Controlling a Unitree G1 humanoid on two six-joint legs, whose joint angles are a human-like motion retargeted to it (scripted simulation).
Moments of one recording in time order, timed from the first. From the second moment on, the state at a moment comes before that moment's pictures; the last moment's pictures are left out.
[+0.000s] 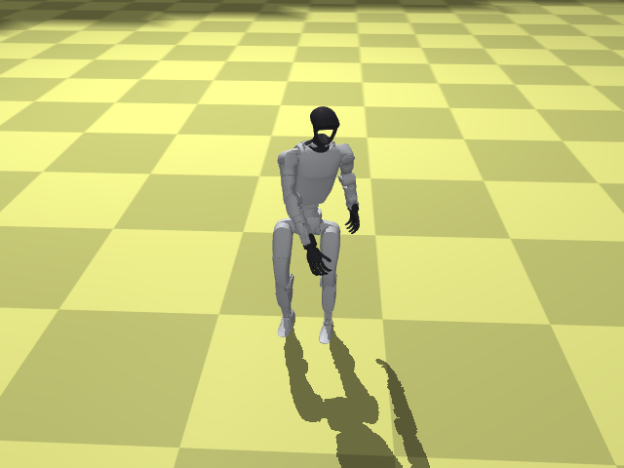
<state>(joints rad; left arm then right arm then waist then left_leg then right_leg) 0.26 0.35 -0.01 1.30 -0.15 -0.02 -0.05 -0.63 -0.05 0.60 1.20 0.16 -0.07 -0.21 0.45 -0.08 0.16 0.02 0.00 -0.05 0.01 -0.13 -0.09 -0.08 -0.02 -0.14 0.34 -0.19 0.12</state>
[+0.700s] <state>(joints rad) 0.27 0.34 -0.06 1.29 -0.13 -0.04 -0.05 -0.59 -0.10 0.58 1.20 0.16 -0.08 -0.17 0.46 -0.10 0.15 0.01 0.01 -0.05 -0.03 -0.09 -0.11 -0.03 -0.03 -0.14 0.26 -0.19 0.12</state>
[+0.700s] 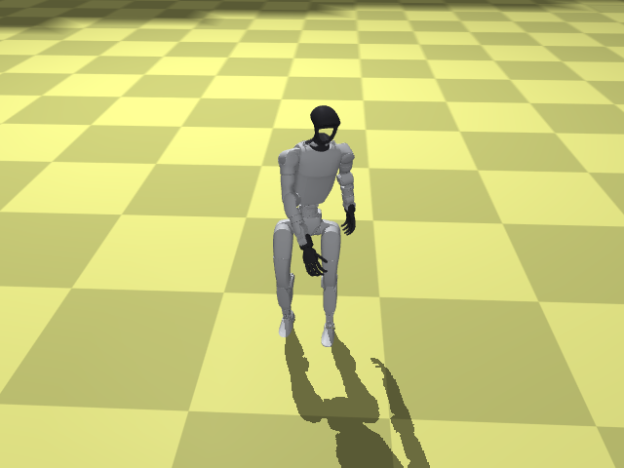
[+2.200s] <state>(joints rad) 0.24 0.38 -0.06 1.29 -0.07 -0.03 -0.04 -0.59 -0.07 0.60 1.24 0.16 -0.07 -0.19 0.46 -0.09 0.17 0.03 0.01 -0.11 -0.03 -0.11 -0.08 -0.09 -0.04 -0.18 0.32 -0.20 0.09</state>
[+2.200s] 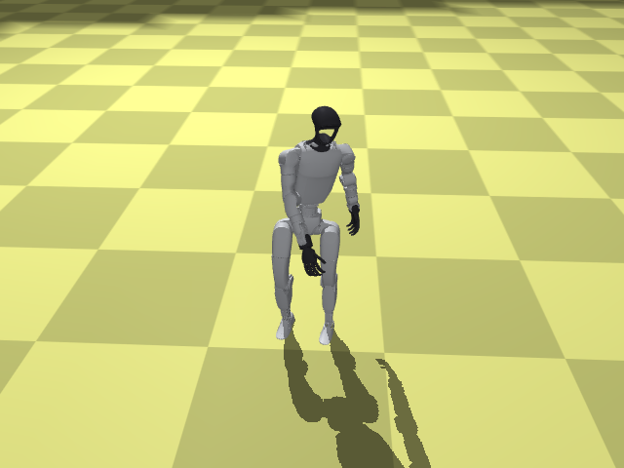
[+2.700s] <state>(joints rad) 0.32 0.36 -0.04 1.36 -0.10 -0.04 -0.07 -0.55 -0.08 0.59 1.21 0.10 -0.07 -0.16 0.55 -0.17 0.12 -0.09 -0.05 -0.02 -0.02 -0.04 -0.06 0.00 -0.09 -0.11 0.11 -0.12 0.26</state>
